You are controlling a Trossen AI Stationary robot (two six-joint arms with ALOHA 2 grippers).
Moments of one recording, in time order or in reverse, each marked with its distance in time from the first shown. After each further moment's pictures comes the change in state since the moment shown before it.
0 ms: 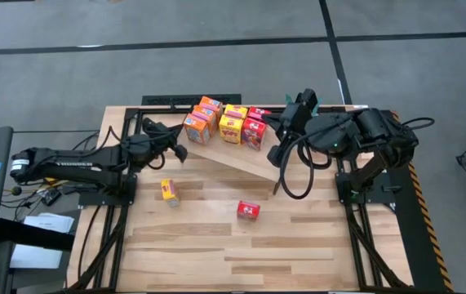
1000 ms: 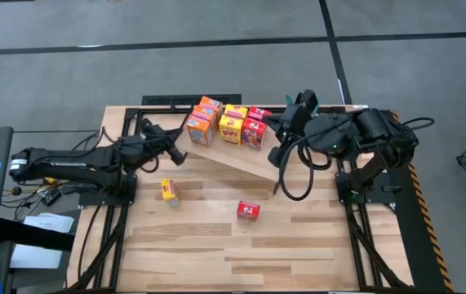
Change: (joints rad) left arm -0.050 -0.075 0.029 -0.089 0.056 0.011; right arm 0.007 0.000 0.000 -0.025 -0.002 0.000
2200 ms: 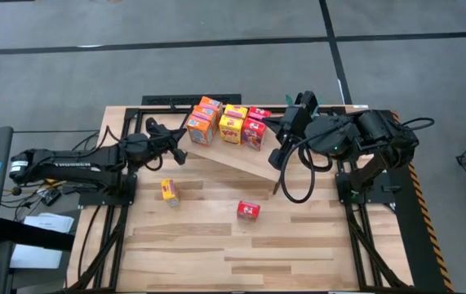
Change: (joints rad) left arm 0.061 0.045 -0.032 0.076 0.094 0.027; right arm 0.010 0.000 0.000 0.000 -0.002 0.008
